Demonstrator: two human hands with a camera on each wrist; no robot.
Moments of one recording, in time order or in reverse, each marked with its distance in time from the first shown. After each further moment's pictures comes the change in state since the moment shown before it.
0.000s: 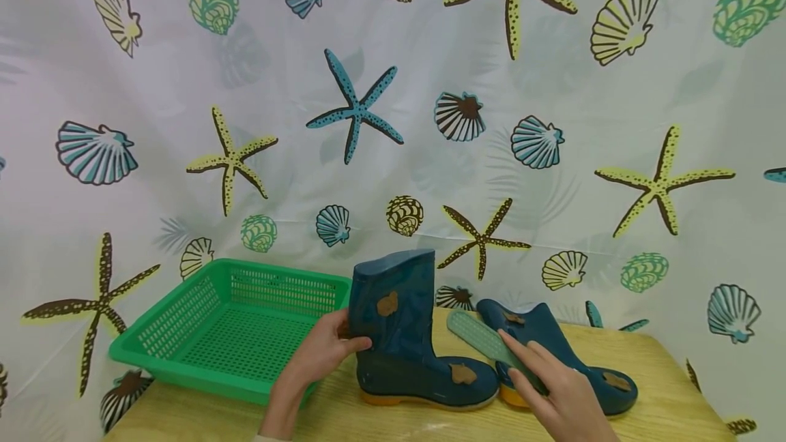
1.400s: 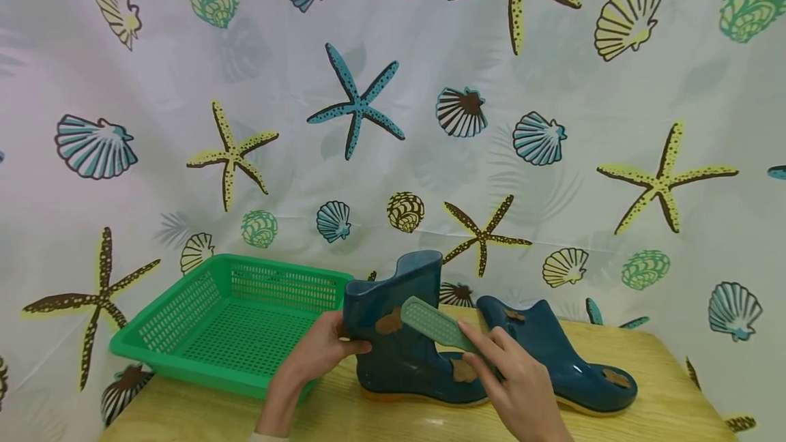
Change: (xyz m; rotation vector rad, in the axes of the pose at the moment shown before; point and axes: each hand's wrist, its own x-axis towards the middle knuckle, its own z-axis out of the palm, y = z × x) left_hand -0.006 0.001 -0.003 -0.034 -0.069 0.042; right_hand 0.022 -0.041 0.029 0.063 0.119 -0.025
